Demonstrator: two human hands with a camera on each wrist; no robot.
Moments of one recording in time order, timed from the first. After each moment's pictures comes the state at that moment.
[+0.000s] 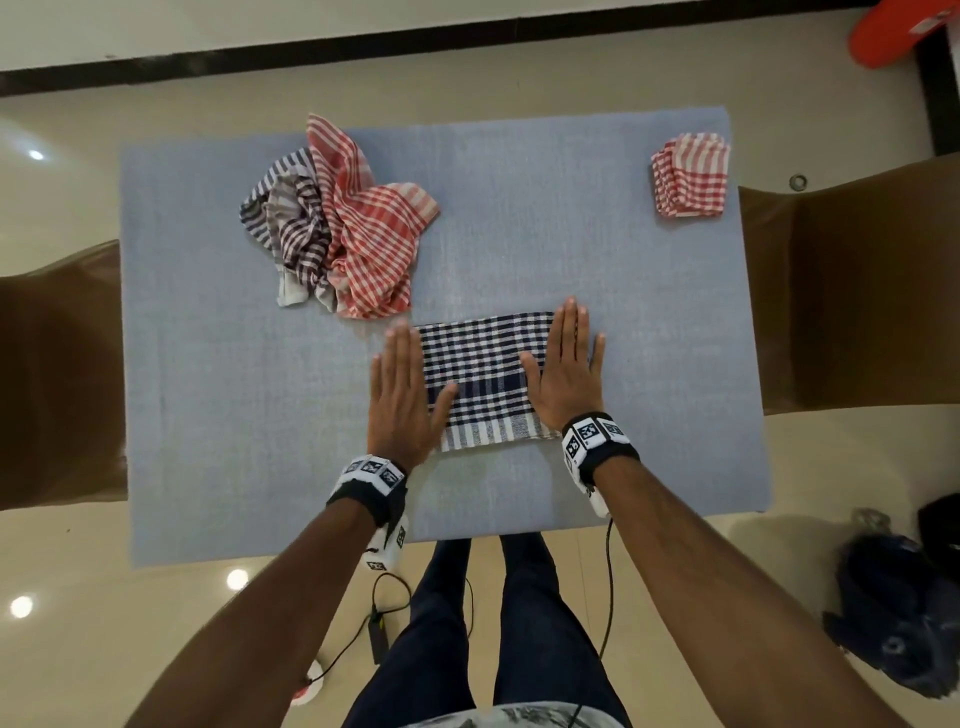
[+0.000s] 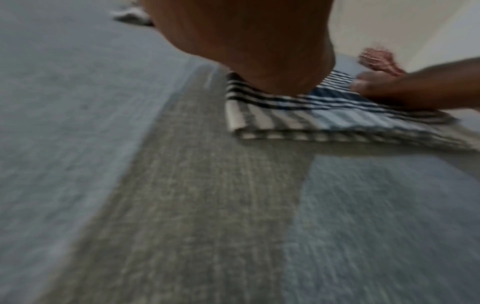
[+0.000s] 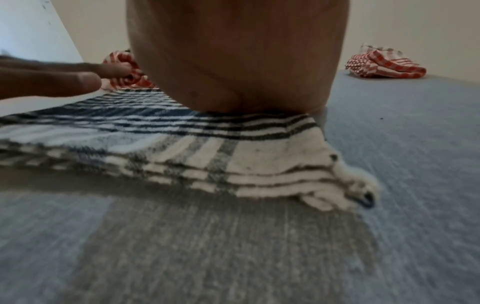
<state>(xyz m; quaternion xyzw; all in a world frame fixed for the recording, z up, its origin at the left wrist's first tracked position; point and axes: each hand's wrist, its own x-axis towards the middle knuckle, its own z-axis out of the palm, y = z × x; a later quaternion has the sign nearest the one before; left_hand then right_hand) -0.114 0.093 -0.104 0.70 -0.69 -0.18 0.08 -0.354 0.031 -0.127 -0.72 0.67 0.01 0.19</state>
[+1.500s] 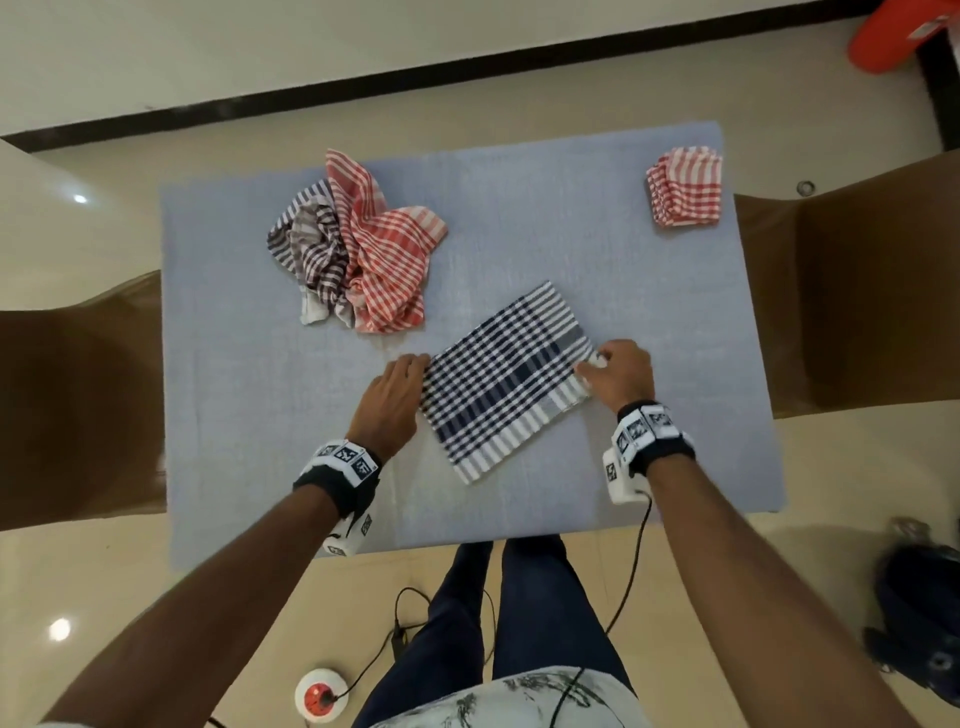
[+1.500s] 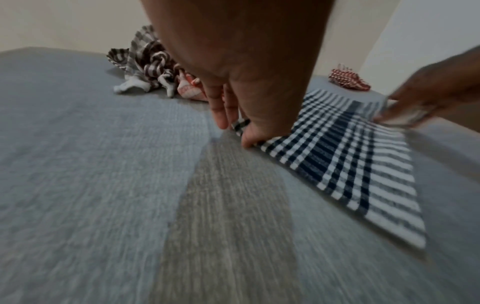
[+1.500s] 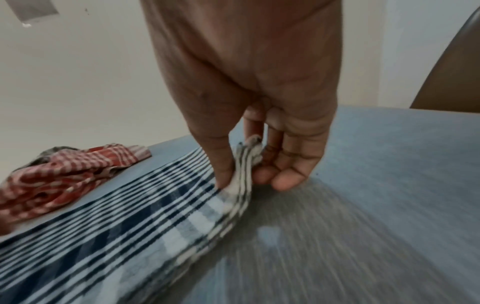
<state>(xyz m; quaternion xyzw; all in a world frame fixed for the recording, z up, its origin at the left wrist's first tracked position) -0.070 0.072 -0.071 0.62 -0.74 -0.24 0.02 -0.396 -0.001 -0.067 -0.48 0.78 -0.09 0.39</state>
